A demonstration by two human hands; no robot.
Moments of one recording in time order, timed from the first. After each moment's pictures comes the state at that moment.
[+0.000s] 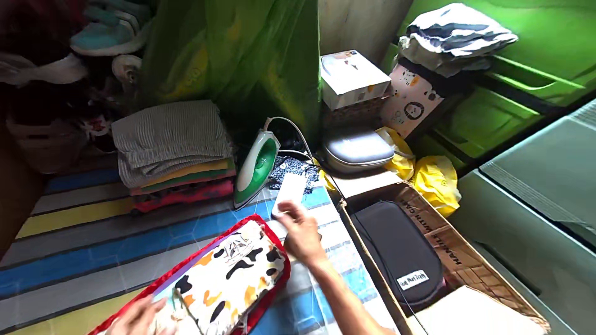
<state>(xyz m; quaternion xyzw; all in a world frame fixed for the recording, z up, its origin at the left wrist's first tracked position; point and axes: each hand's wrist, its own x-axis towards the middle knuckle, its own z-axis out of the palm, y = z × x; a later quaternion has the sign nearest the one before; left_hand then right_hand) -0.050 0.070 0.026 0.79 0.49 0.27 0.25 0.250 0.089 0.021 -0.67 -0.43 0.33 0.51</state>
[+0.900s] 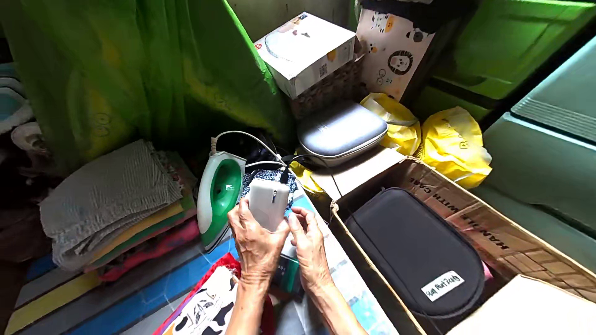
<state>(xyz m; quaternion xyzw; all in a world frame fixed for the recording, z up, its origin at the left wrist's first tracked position) 0.252 0.162 -0.013 0.80 0.45 0.40 0.10 0.311 0.095 -0.005 -0.59 -0.12 0.37 0.71</state>
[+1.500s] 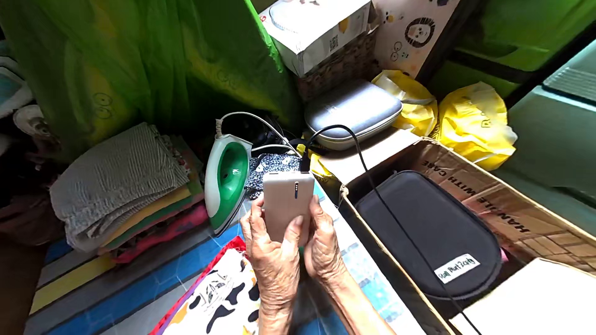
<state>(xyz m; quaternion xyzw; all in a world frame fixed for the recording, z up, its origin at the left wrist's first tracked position) 0.239 0.115 0.001 0.67 0.40 0.51 0.35 0.297 0.091 0.000 -0.43 -0.07 0.40 0.81</state>
